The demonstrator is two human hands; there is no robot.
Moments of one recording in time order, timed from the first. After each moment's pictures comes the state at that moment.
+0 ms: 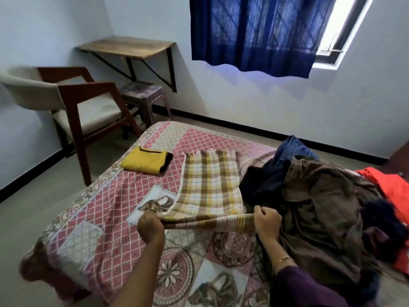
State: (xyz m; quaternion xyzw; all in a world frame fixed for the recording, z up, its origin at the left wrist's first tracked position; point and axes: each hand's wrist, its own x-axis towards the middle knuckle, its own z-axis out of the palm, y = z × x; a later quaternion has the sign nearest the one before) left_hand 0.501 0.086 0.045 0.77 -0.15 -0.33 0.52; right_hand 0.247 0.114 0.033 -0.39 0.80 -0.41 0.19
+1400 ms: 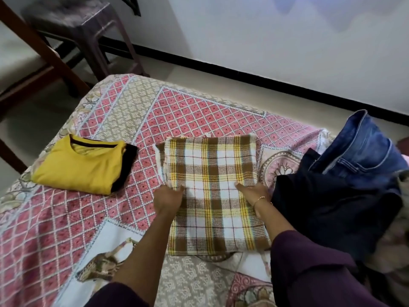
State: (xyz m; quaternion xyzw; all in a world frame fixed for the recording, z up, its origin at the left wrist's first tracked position) left_hand 0.442 -0.249 -0.179 0.82 -0.43 -0.37 0.10; right_hand 0.227 -0.218 -0.159 -0.21 0.83 -0.23 0.46
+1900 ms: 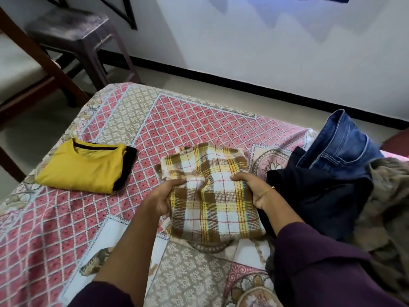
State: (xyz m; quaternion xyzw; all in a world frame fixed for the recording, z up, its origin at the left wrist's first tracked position) left_hand 0.454 -0.245 -0.122 0.61 -0.17 -0.76 0.17; right_hand 0.219 -0.202 -0.113 -0.18 0.69 -0.31 0.64
